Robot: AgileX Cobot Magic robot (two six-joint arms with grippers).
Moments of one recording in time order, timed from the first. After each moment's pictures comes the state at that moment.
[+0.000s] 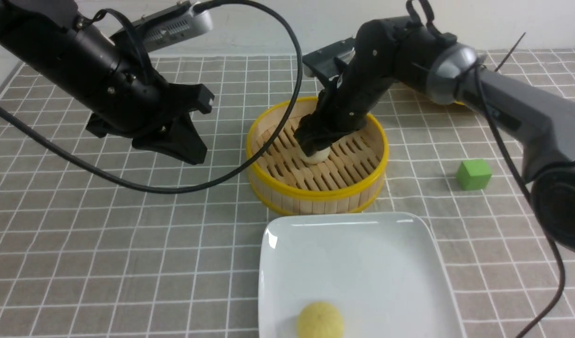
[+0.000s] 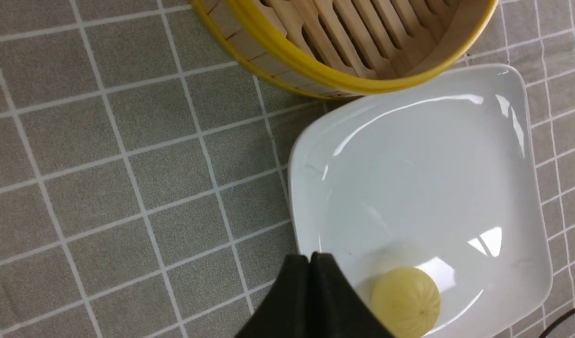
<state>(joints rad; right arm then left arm) 0.46 2.39 -2.20 0.20 0.95 -0.21 -0.19 1.62 -1.44 -0.45 1.14 0.15</state>
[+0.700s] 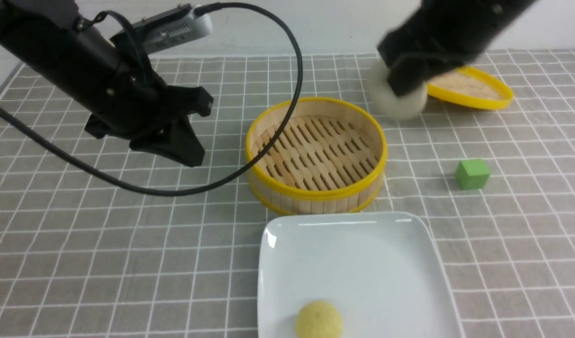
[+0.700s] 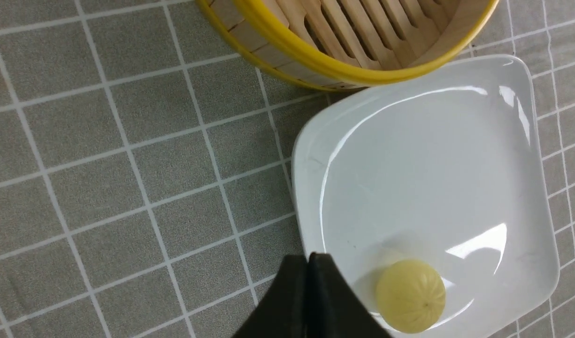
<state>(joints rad) 0.52 1.60 -1.67 0.18 1.24 -0.01 -0.19 1.62 -1.44 -0.44 1.15 0.15</state>
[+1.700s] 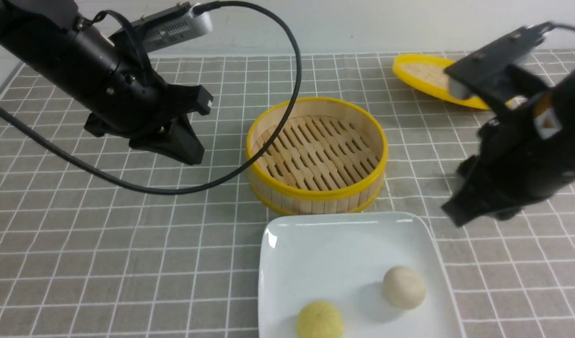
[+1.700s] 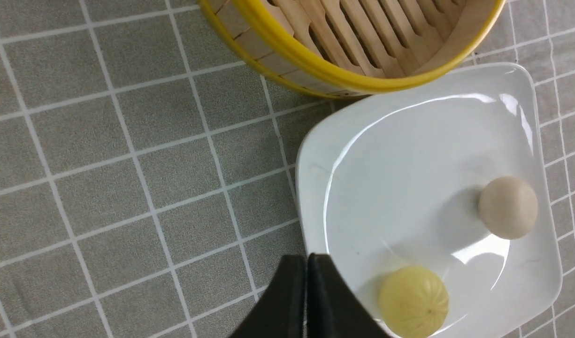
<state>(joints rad) 0.63 1.29 -1.24 -0.06 1.14 0.09 -0.19 1.62 -1.44 -0.44 1.14 0.15</state>
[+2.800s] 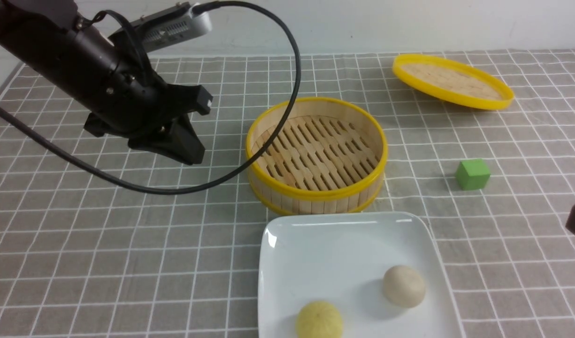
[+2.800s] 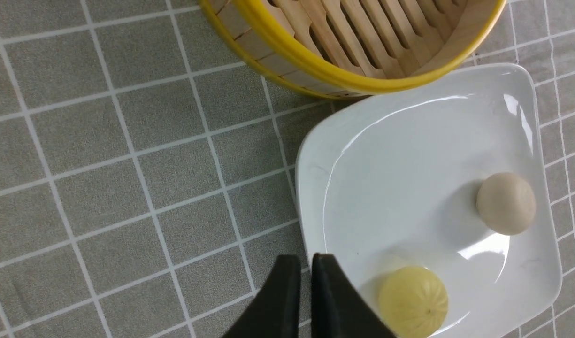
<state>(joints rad) 0.63 0.44 -0.42 -0.10 0.20 0.22 -0.19 1.62 -1.44 -0.44 1.14 0.15</state>
